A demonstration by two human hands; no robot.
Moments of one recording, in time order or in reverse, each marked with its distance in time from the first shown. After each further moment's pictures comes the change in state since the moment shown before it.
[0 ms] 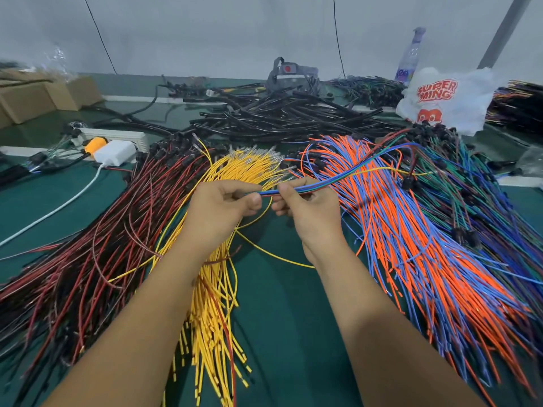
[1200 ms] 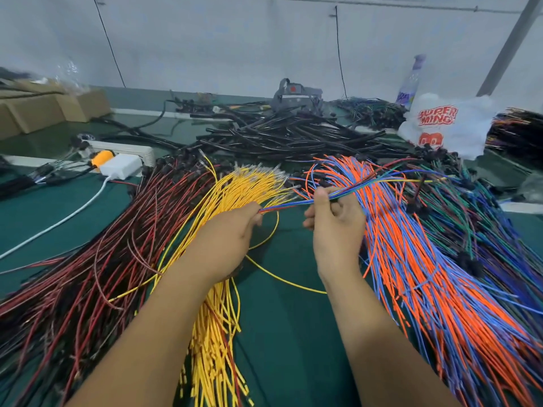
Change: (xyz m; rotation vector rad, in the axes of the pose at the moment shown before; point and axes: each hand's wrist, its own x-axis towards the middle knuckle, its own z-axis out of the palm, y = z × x) left_hand 0.002 -0.009 -0.009 0.810 -0.220 0.204; right_hand 0.007 -0.008 -0.006 -0.011 0.294 -0.167
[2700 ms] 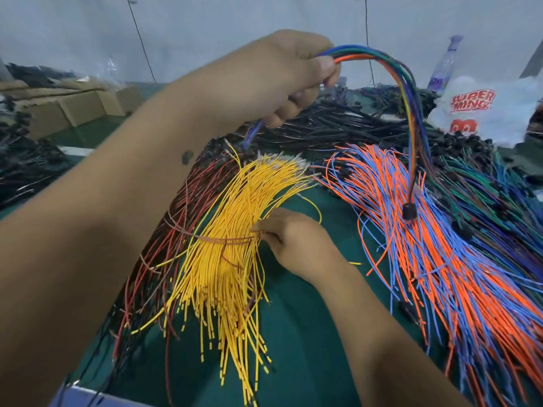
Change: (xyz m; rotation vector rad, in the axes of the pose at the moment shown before) left_hand 0.034 0.113 -0.141 -0.467 -0.118 0.182; right_hand -0.037 0.004 0.010 -0.913 -0.949 -0.534
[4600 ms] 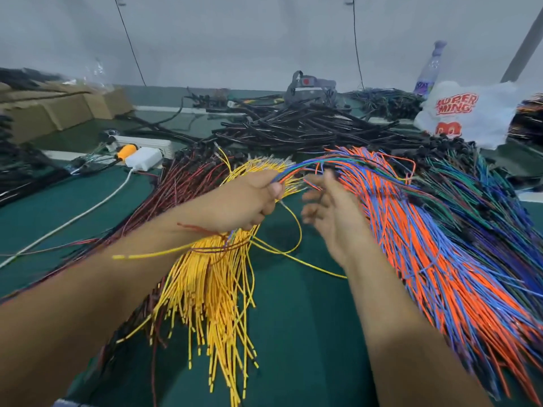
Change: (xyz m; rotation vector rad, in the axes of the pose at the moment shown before) left_hand -0.033 -0.099 0.055 -0.260 -0.147 -0.365; right_hand 0.002 0.033 -0.038 1.334 0.487 0.593
